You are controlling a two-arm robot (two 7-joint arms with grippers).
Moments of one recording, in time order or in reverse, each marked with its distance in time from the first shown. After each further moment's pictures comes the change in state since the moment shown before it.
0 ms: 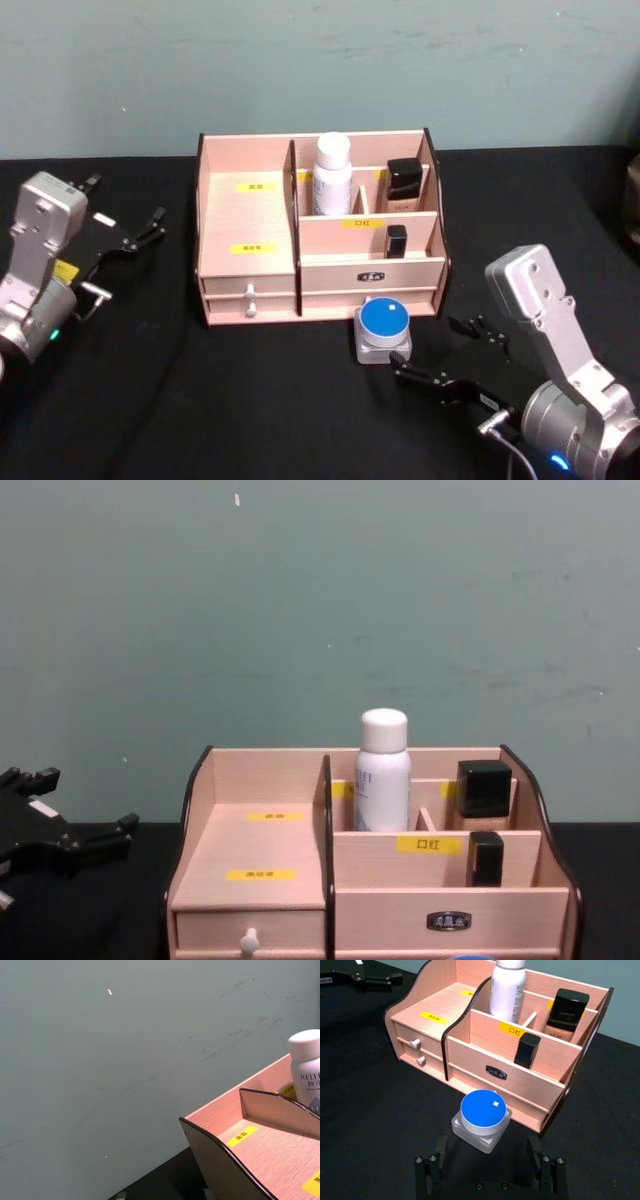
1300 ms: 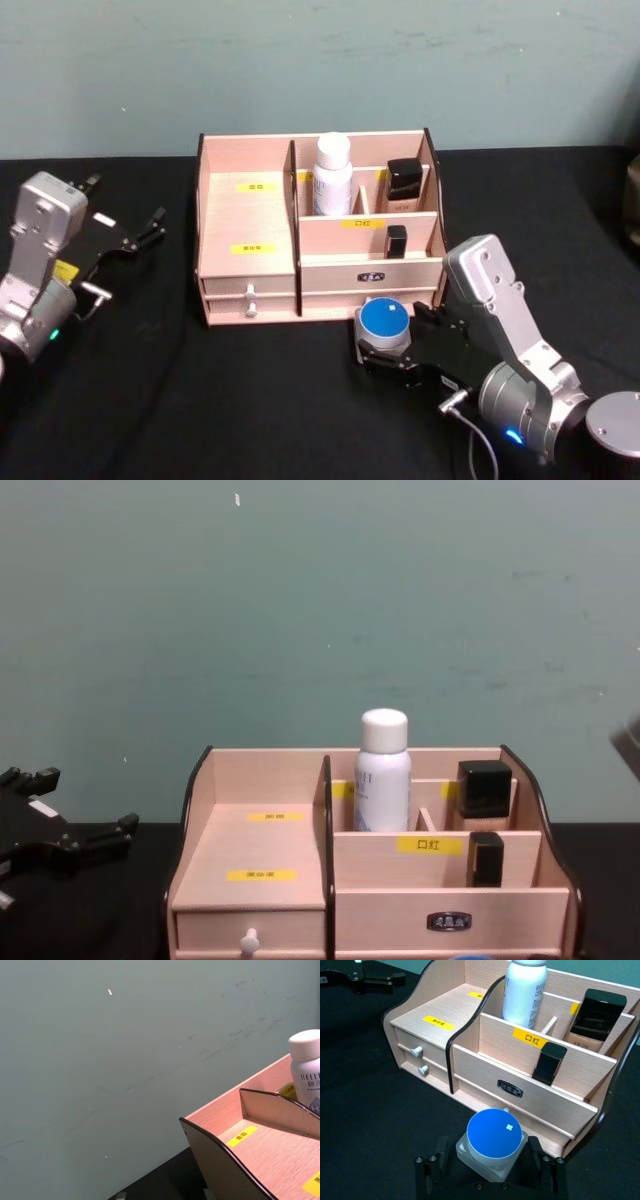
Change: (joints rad) left arm 0.000 0.000 0.000 0.000 0.000 0.000 0.000; right arm 0.113 -0.114 -0.027 0.163 -0.089 -0.040 0.085
